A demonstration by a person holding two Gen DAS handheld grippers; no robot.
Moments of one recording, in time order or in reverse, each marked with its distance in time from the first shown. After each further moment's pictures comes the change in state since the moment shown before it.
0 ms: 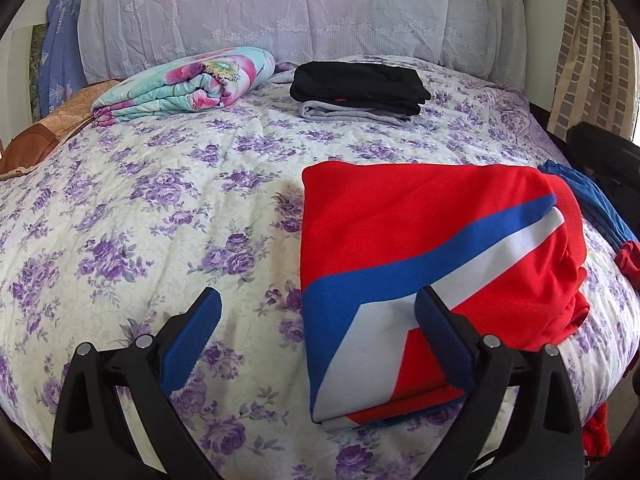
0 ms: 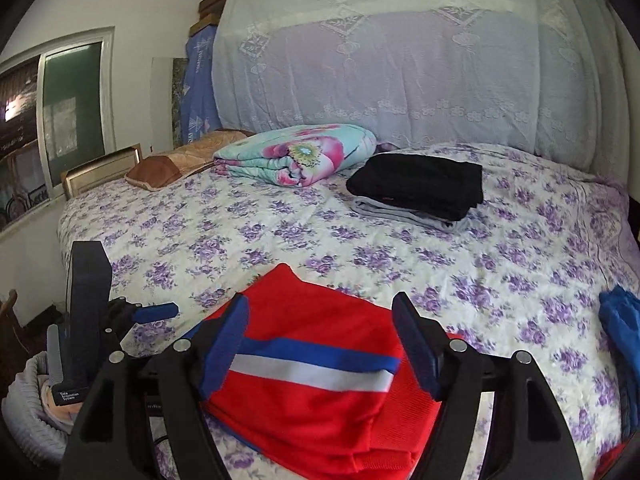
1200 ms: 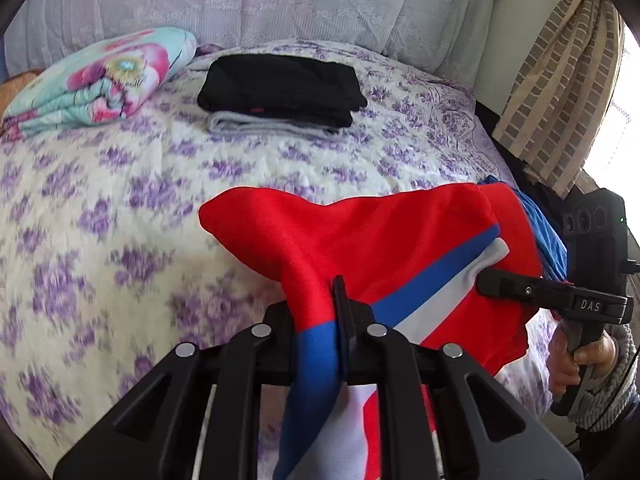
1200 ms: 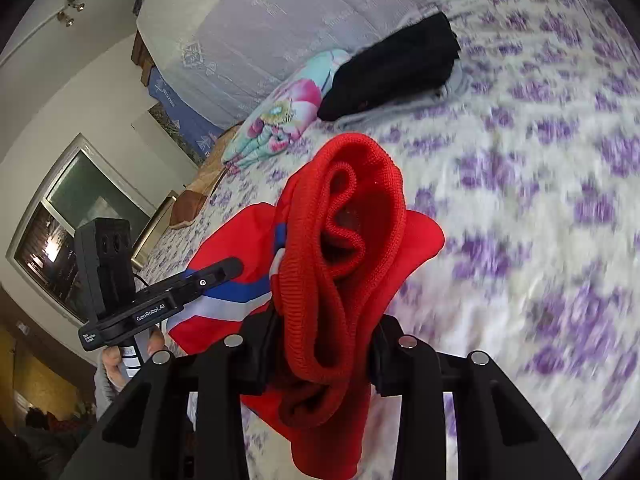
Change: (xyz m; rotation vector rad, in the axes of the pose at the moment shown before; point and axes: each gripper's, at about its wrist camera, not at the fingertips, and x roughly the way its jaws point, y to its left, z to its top) left arm 0.048 -0.030 0.123 0.026 0.120 -0.285; right arm 0.050 -0.158 -0.007 0.512 0.164 0.342
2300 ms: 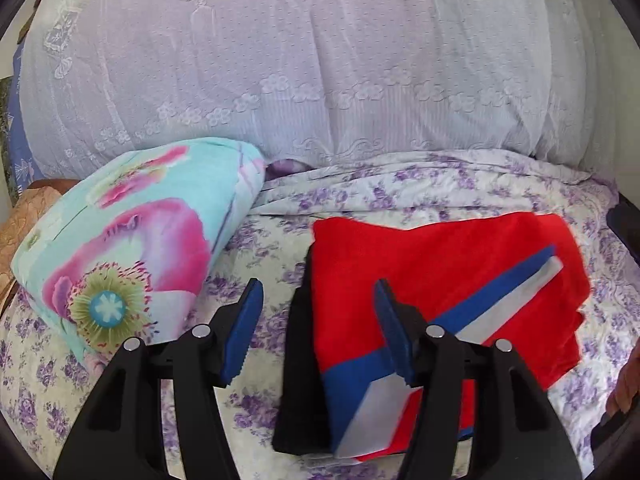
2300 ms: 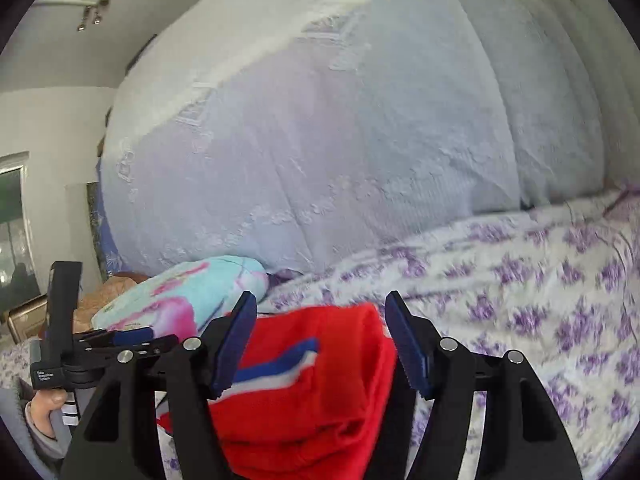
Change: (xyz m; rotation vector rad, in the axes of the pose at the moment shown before) left arm 0.176 0.096 0.289 0.001 -0.222 0.349; right arm 0.125 -0.053 0.287 -0.353 -0.534 -0.281
